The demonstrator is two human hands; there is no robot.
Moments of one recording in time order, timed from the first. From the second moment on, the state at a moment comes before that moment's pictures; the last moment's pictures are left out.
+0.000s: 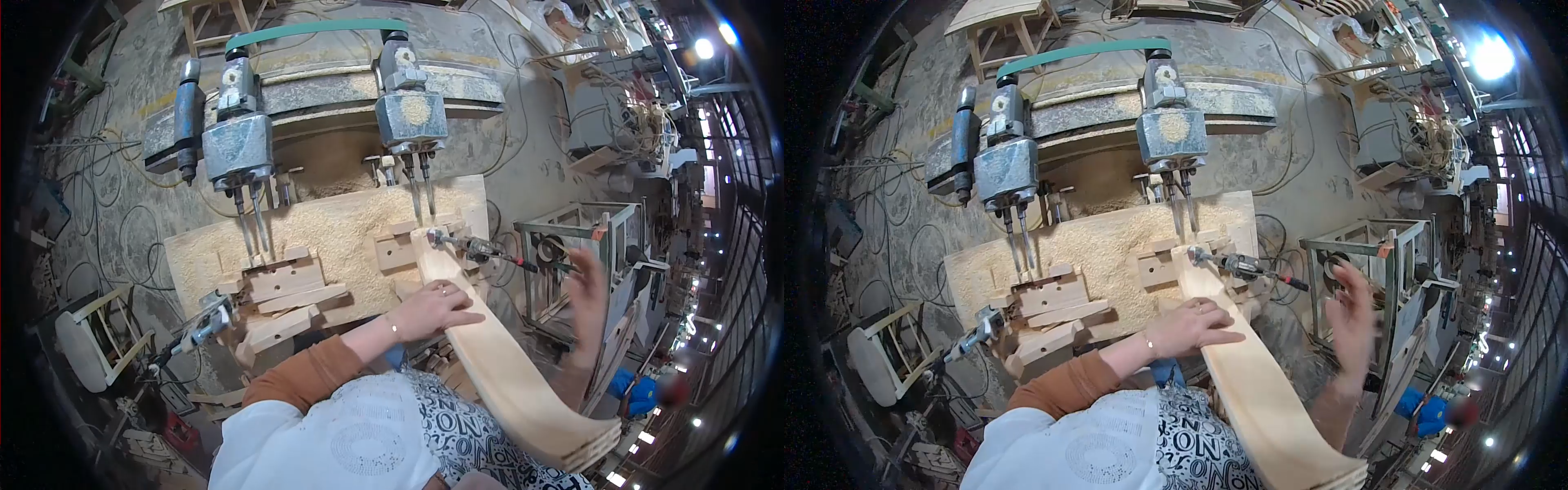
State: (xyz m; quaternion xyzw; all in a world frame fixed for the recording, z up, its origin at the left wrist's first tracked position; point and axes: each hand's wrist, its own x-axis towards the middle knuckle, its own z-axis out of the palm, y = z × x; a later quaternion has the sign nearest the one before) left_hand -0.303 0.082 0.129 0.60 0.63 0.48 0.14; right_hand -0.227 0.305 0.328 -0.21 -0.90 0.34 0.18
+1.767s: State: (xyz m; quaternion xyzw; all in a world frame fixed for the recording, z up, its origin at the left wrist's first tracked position) left_hand -0.397 -0.074 0.308 0.37 0.46 0.80 0.10; right_hand -0.279 0.288 0.459 0.12 -0.90 -0.10 0.41
